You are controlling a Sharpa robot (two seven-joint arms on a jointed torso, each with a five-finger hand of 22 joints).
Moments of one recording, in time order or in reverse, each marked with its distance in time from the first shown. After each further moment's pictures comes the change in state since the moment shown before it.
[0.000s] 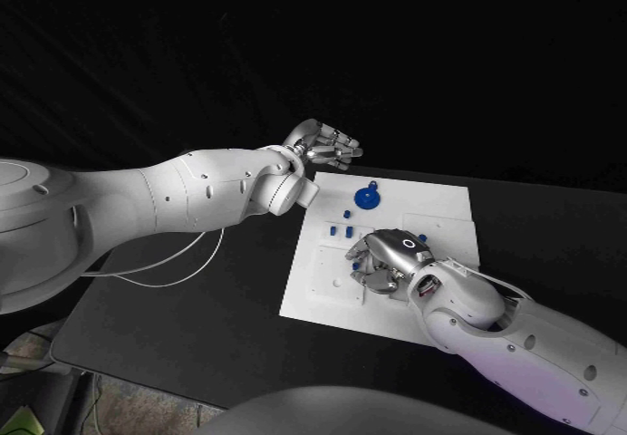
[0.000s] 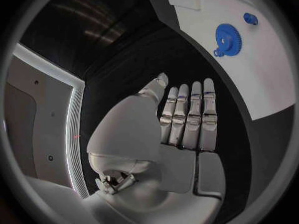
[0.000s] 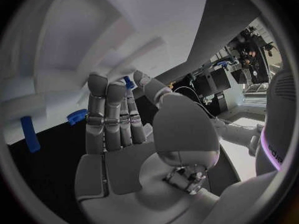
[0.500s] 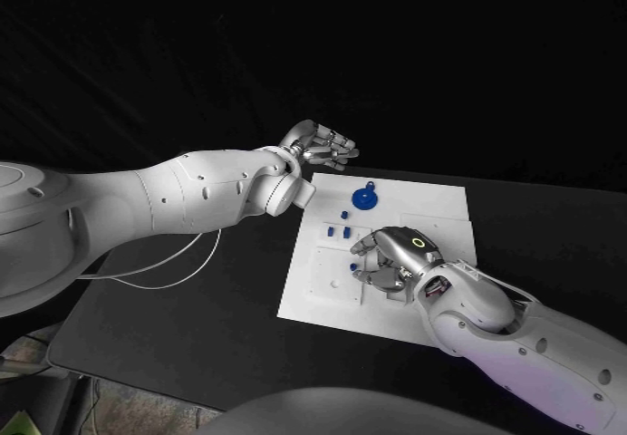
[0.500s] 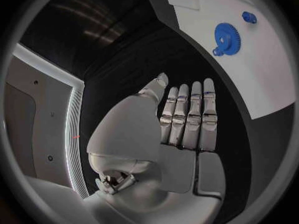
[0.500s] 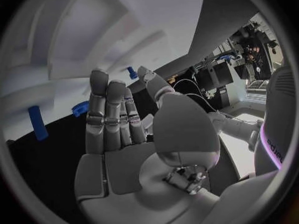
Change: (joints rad) left arm 0.000 -0.002 0.000 -0.005 0.000 0.004 -0.002; left_hand 0.000 0.000 0.000 0.000 -0.006 0.000 0.000 0.000 0.000 0.000 0.000 0.000 0.000 0.000 0.000 0.000 0.000 0.000 0.000 0.000 0.000 0.000; right arm -0.001 -0.043 0.001 0.039 0.027 -0.077 -0.011; right_hand 0.015 -0.014 -0.174 -0.011 0.114 -0.032 -0.021 0.000 0.000 -0.072 0.016 0.004 -0.001 -0.009 0.016 0.013 -0.060 0.025 -0.001 0.014 -0.083 -0.052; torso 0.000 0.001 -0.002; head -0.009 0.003
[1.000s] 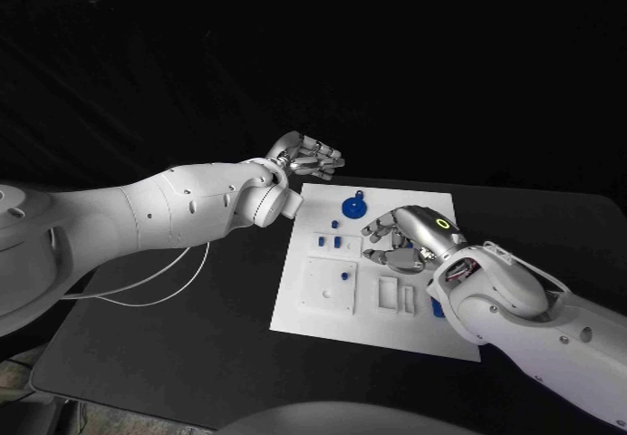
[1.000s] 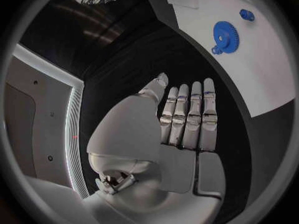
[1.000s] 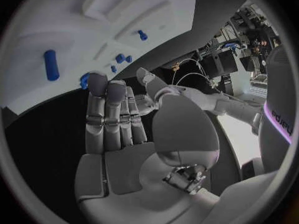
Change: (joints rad) left arm 0.000 -0.003 0.000 -0.008 0.002 0.004 0.001; left_hand 0.000 0.000 0.000 0.000 0.000 0.000 0.000 0.000 0.000 0.000 0.000 0.000 0.000 0.000 0.000 0.000 0.000 0.000 0.000 0.000 0.000 0.001; right arm 0.005 -0.118 0.147 0.107 0.075 0.016 0.009; right_hand -0.011 0.022 0.025 0.008 -0.002 0.038 0.009 0.000 0.001 0.167 -0.045 -0.001 0.003 0.015 -0.019 0.013 -0.003 -0.020 0.001 -0.019 0.096 0.013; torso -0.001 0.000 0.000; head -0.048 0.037
